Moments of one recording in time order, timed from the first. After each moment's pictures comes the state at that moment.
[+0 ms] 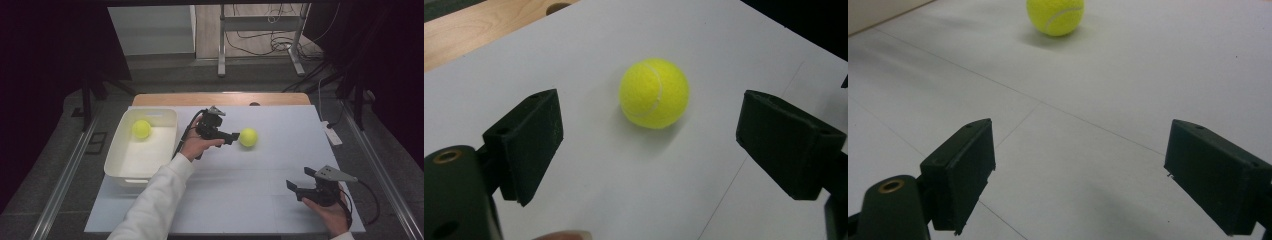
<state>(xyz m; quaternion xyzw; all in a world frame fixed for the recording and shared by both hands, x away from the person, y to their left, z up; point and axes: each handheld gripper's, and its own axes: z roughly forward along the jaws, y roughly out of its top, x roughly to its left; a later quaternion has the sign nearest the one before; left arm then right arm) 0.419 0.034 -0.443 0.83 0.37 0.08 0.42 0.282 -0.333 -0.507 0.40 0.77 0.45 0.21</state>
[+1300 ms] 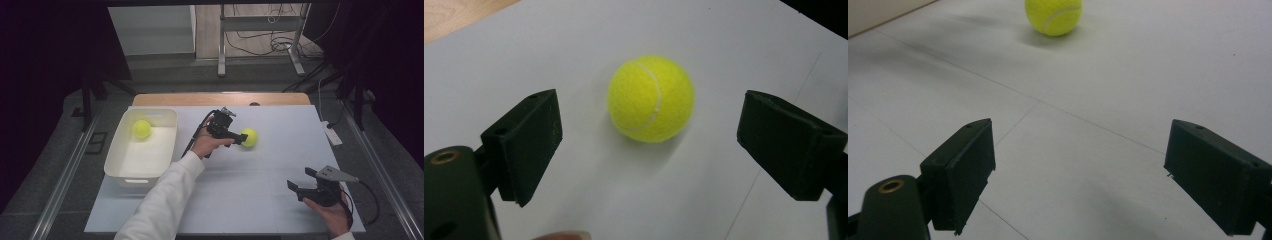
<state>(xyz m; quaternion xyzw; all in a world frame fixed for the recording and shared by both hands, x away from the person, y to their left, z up) 0.442 0.004 -0.465 0.84 0.37 0.06 0.40 0.281 -0.336 -0.507 0.40 0.77 0.45 0.21</state>
